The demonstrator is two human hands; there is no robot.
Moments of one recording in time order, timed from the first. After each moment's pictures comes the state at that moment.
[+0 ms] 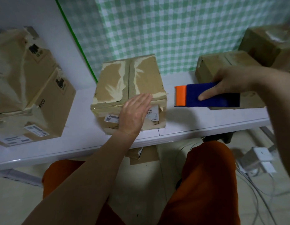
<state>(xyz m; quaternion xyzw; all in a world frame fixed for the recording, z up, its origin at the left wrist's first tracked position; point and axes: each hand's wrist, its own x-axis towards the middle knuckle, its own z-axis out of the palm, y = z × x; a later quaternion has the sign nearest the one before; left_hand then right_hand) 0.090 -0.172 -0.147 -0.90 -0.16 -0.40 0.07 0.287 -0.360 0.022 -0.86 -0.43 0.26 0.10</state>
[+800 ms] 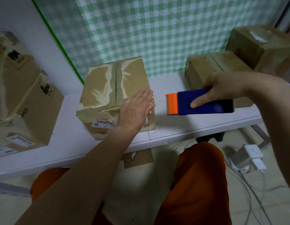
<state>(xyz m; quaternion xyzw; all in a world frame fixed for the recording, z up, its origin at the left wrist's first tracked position) 0.136 -0.183 -0.132 -0.92 -0.16 -0.35 0.13 0.294 -0.375 0.023 -0.84 -0.46 0.28 0.07</state>
